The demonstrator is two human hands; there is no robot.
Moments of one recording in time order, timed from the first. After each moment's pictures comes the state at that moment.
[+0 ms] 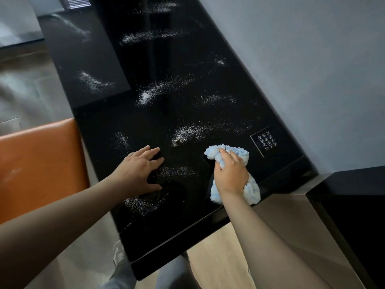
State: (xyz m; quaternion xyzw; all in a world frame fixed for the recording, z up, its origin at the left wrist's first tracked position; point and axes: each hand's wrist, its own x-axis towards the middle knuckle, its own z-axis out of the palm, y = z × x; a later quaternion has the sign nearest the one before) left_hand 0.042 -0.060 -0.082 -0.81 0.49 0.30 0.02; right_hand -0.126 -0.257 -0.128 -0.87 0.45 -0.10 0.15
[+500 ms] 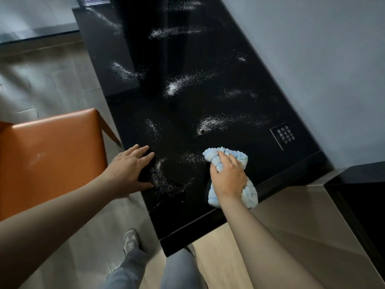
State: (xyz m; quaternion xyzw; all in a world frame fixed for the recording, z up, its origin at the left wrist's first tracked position) left_hand 0.056 0.045 -0.092 -0.85 0.45 0.28 0.01; right_hand -0.121 -0.171 -0.128 -0.87 0.45 -0.07 0.17
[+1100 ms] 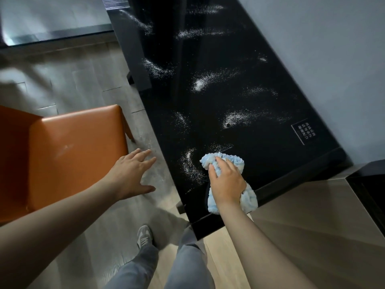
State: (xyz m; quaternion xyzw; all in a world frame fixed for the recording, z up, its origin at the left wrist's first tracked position) left_hand 0.056 0.137 -0.080 -0.85 0.44 0.30 0.00; right_hand -0.112 -0.070 -0.126 -0.88 0.43 -0.08 0.17
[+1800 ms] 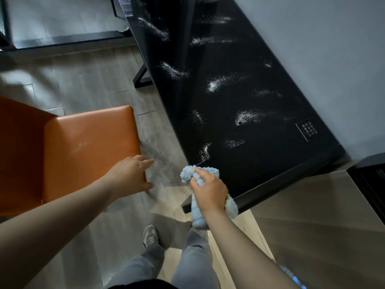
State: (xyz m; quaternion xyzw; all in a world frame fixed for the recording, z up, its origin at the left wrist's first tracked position) left_hand 0.060 0.206 -0.065 -0.86 0.43 0.28 -0.02; right_hand -0.106 0.042 -0.104 -0.87 0.40 -0.01 0.30
